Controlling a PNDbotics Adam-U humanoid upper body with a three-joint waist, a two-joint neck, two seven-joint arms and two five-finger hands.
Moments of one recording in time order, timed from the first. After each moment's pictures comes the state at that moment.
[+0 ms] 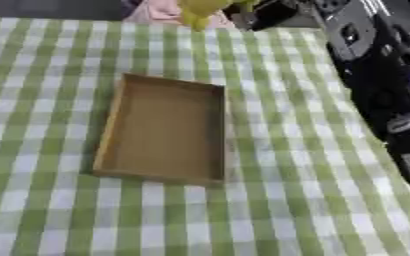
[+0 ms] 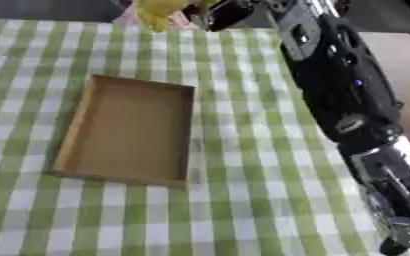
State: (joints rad) left arm -0.50 0.30 0.35 -1.93 0.04 -0.16 0.12; right arm -1.14 -0.53 0.16 -1.29 0.71 -0.47 0.42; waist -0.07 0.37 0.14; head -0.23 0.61
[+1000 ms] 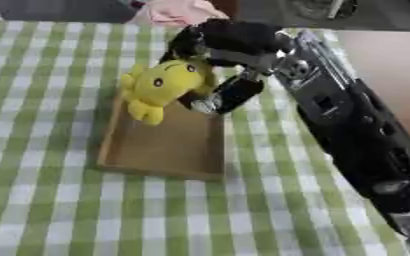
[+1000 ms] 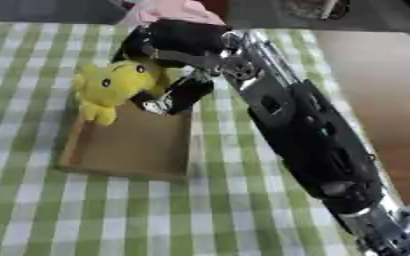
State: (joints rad) left arm -0.47 0.33 0.41 -1.98 0.00 -0.14 0.23; right arm -0.89 -0.40 0.31 -1.56 0.62 -0.44 0.63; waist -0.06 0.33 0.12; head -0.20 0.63
